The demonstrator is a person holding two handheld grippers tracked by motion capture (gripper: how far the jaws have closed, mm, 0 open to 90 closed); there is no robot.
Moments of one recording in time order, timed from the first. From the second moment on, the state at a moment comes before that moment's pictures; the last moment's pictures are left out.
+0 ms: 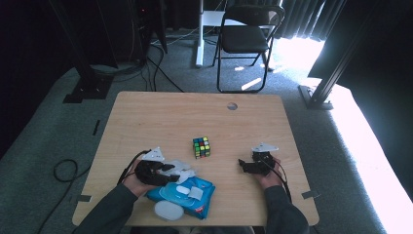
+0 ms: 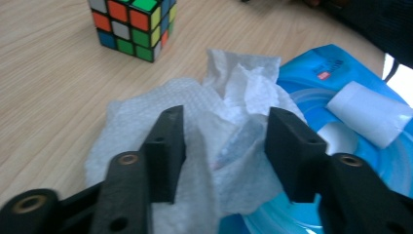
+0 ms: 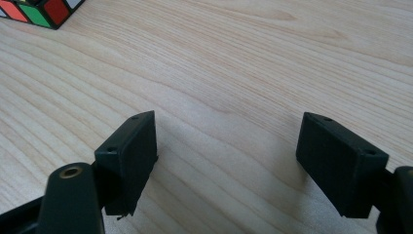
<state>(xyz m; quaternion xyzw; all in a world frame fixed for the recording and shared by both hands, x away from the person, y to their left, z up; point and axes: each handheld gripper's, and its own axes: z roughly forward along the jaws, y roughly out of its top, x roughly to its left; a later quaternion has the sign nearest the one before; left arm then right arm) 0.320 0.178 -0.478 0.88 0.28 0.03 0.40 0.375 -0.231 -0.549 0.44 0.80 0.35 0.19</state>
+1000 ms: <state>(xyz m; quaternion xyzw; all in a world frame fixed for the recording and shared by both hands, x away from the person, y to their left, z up) 0.340 0.217 -0.474 0.83 0.36 0.10 0.40 0.375 -0.228 -0.547 0.44 0.80 0.35 0.19</state>
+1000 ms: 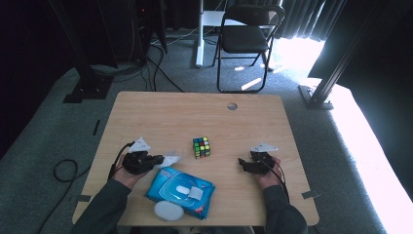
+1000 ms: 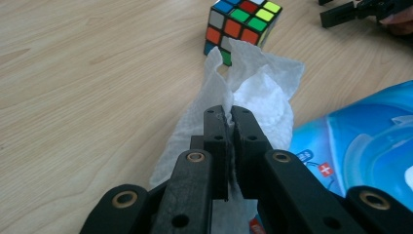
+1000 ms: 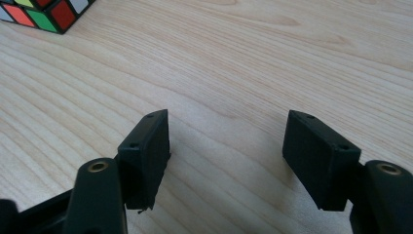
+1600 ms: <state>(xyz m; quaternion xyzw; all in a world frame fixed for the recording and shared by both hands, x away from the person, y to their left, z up) 0.351 0.226 -0.475 0.82 0.38 0.11 0.41 0.373 -0.199 -0.534 0.42 0.81 0.36 0.18</state>
